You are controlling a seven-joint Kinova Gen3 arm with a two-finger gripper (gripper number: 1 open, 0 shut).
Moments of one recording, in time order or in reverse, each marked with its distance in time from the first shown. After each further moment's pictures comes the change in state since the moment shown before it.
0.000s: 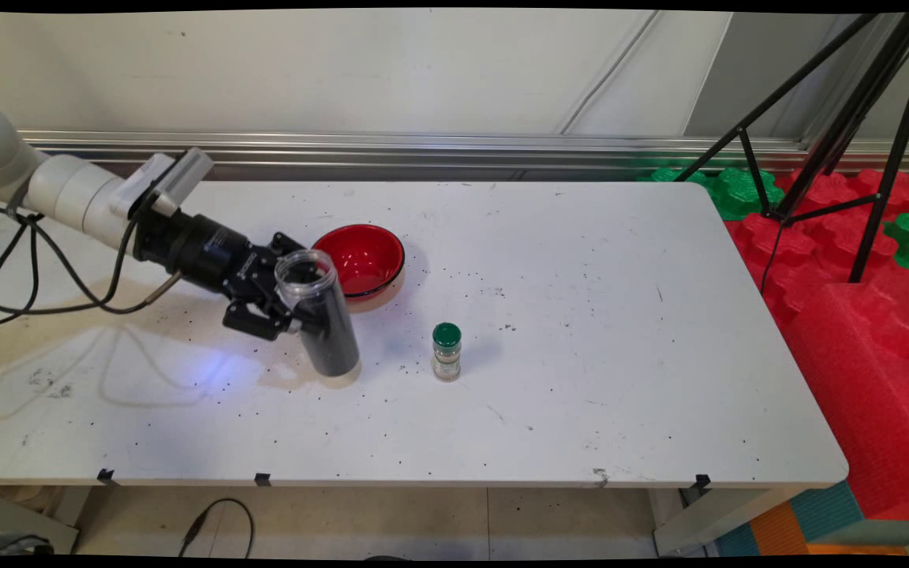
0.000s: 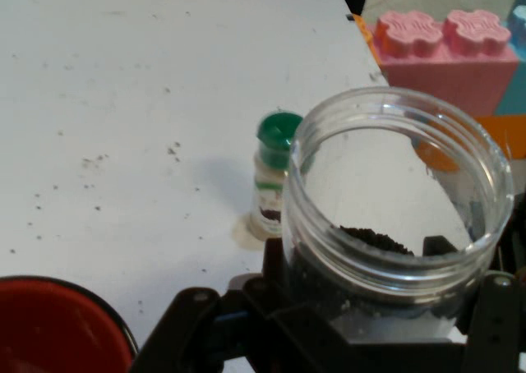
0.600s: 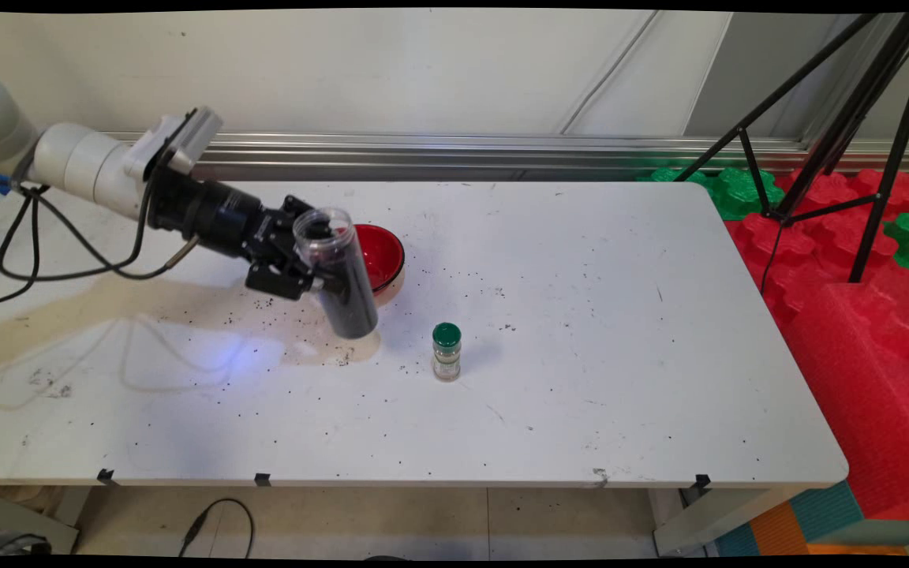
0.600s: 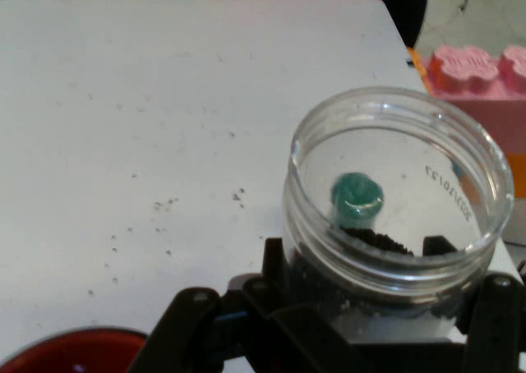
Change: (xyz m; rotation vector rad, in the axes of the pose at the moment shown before) arm 0.035 -0.015 -0.002 0.081 0.028 -0.020
